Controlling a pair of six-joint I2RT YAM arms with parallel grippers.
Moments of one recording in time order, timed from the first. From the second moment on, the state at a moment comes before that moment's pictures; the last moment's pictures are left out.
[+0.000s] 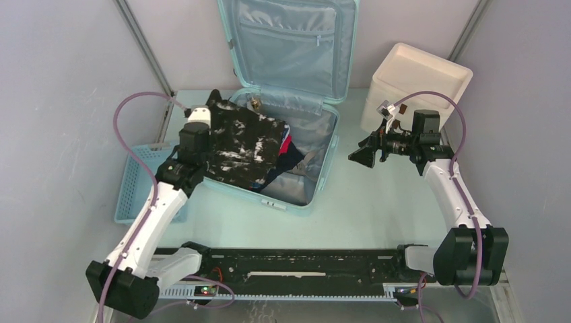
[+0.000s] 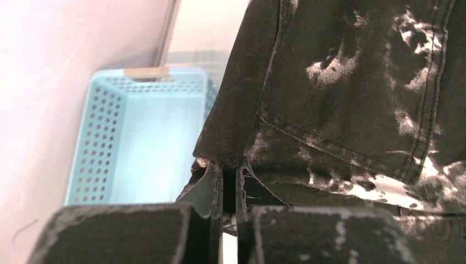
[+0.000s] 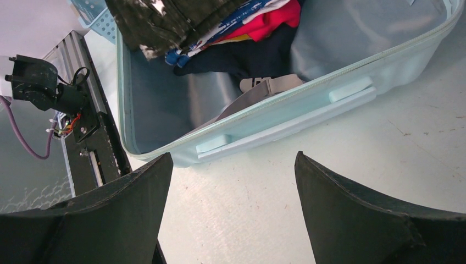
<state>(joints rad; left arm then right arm) -0.32 1.04 1.02 -0.54 -0.56 -0.03 -0.01 1.25 1.01 -0.39 -1.05 -0.19</state>
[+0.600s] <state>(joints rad) 0.01 0.77 0.76 -0.44 -0.66 0.00 -0.01 1.25 1.01 -0.39 -1.06 -0.19</state>
